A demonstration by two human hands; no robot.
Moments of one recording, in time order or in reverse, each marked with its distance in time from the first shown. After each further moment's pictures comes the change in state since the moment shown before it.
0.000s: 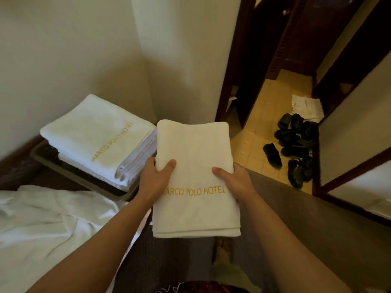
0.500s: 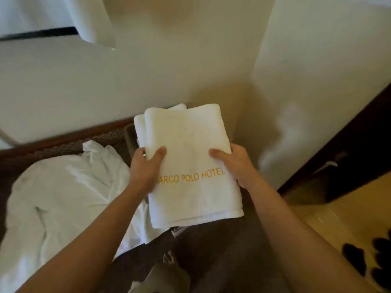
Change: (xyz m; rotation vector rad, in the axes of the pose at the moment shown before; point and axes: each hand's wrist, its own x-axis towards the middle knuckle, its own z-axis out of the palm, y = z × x) left_hand 0.046 0.047 -0.080 -0.183 0.793 -0.198; right_hand 0.163 -0.144 0.144 -0.240 -0.721 -0.153
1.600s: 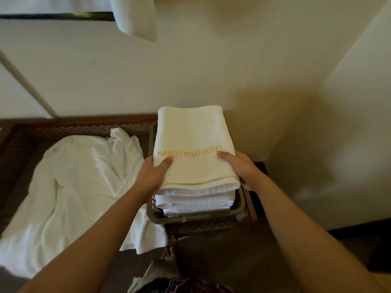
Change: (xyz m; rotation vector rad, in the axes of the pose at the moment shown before) left_hand 0.088 -0.030 0.019 -0.041 0.104 -0.256; right_hand 0.186 -0.001 0.031 -0.083 -0.503 0.208
